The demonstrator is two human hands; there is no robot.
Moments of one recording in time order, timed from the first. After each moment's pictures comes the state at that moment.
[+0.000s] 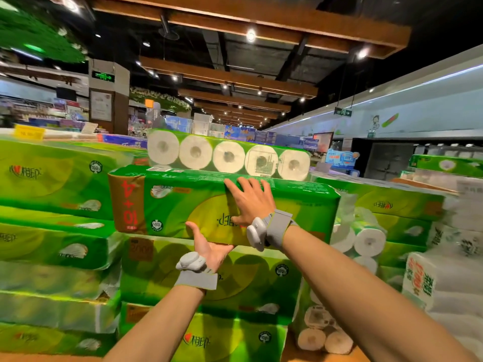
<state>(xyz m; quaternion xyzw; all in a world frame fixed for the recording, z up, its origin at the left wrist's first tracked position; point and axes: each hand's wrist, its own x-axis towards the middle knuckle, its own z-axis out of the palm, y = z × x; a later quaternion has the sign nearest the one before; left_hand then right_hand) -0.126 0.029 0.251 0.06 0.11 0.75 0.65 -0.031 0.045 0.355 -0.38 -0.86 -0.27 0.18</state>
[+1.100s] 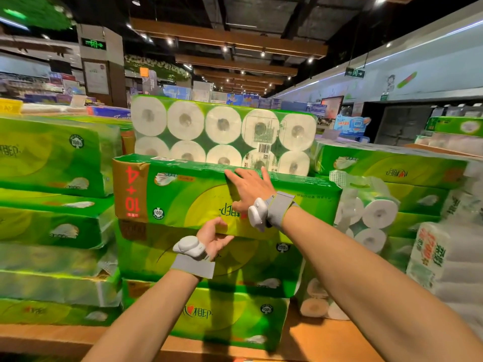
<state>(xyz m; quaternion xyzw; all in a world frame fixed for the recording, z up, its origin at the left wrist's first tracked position) -0.127 0.058 0.218 0.14 0.44 0.65 0.60 -0.022 0.093 0.322 -0.38 -0.90 -0.14 0.12</state>
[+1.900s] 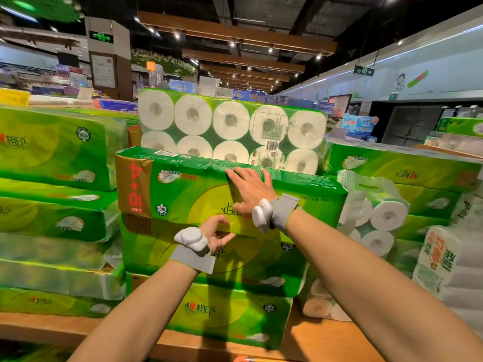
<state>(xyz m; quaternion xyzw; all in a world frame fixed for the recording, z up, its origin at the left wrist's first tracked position) -0.143 0.067 0.212 0.12 0.48 0.64 0.60 -0.030 0.094 0.309 -0.36 -0.92 -0.13 0.13</state>
